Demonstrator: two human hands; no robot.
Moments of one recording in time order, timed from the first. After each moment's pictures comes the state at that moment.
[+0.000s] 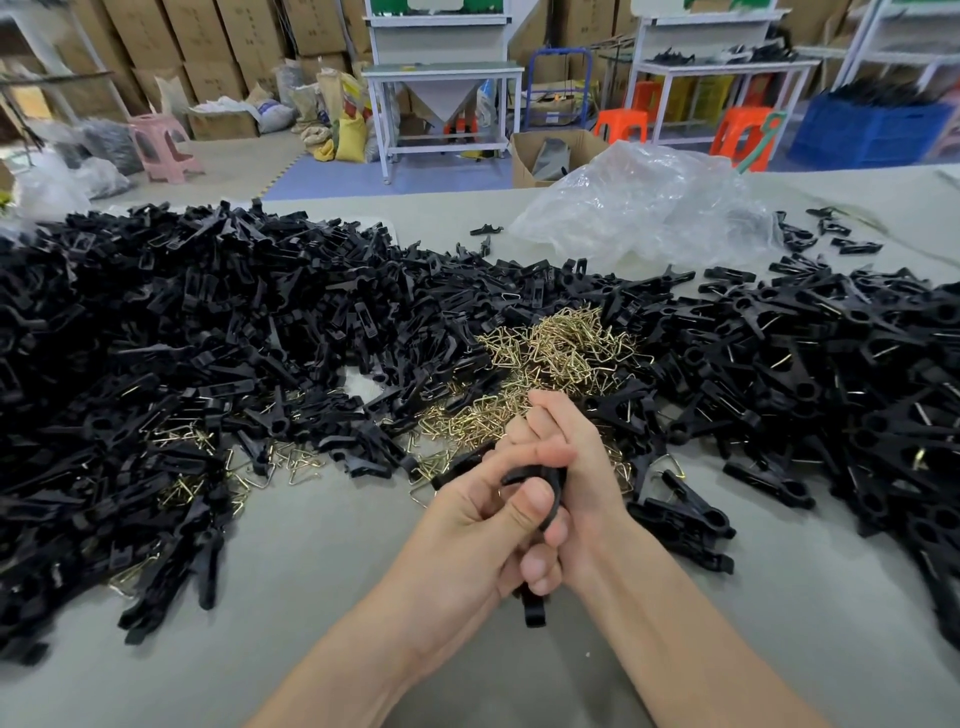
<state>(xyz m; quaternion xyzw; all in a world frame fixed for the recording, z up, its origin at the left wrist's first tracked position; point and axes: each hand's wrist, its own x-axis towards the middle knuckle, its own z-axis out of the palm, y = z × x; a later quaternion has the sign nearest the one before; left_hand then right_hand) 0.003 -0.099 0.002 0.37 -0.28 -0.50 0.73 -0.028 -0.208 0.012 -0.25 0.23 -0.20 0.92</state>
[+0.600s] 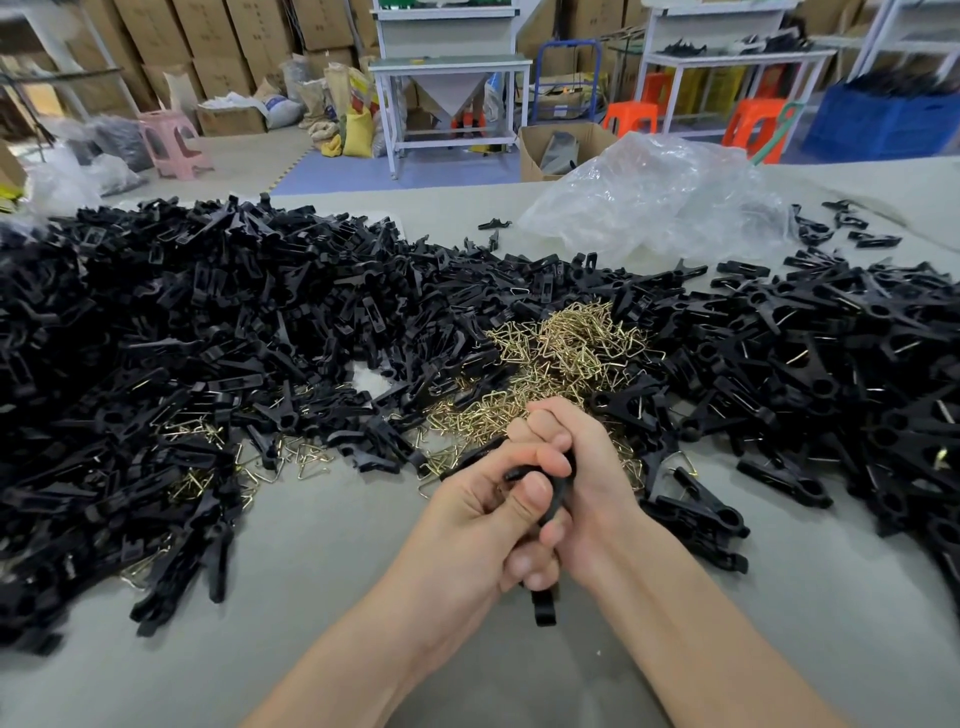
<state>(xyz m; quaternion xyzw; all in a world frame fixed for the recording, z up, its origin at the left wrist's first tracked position) 0.005 -0.097 0.005 0.40 -0.27 -0.48 0.73 -0.030 -0.205 0.016 -0.27 0.21 -0.17 0.93</state>
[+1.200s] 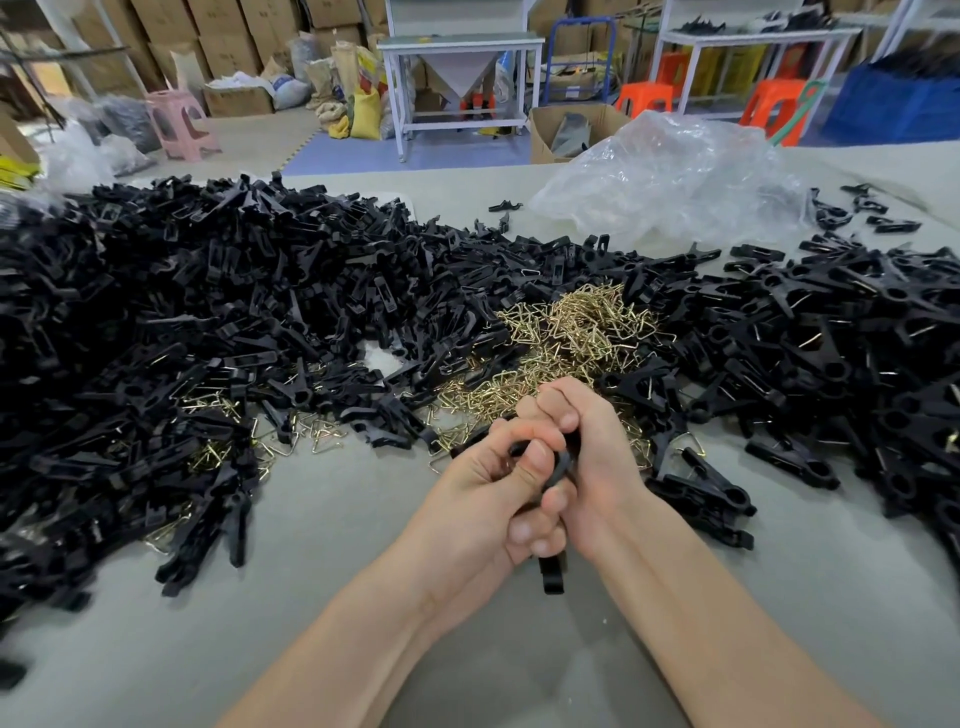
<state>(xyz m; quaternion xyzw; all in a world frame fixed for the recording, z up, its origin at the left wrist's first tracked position) 0.003 -0.099 0.010 0.39 -0.20 -0.50 0.74 -0.028 -0.202 0.014 -0.30 0.21 -0.21 0.91</state>
